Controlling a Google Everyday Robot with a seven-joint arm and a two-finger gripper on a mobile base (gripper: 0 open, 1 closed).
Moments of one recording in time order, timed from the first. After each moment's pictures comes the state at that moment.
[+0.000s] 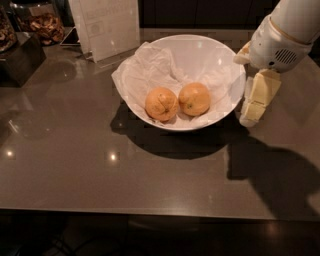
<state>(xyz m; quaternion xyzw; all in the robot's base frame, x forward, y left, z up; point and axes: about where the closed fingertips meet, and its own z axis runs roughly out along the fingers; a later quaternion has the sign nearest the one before) 0.521 -0.176 0.936 -0.65 0.75 0.05 0.15</state>
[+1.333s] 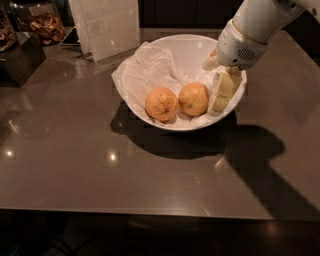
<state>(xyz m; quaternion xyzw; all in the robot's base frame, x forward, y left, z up) 0.563 -0.123 0.913 -0.67 0.72 0.09 0.16</state>
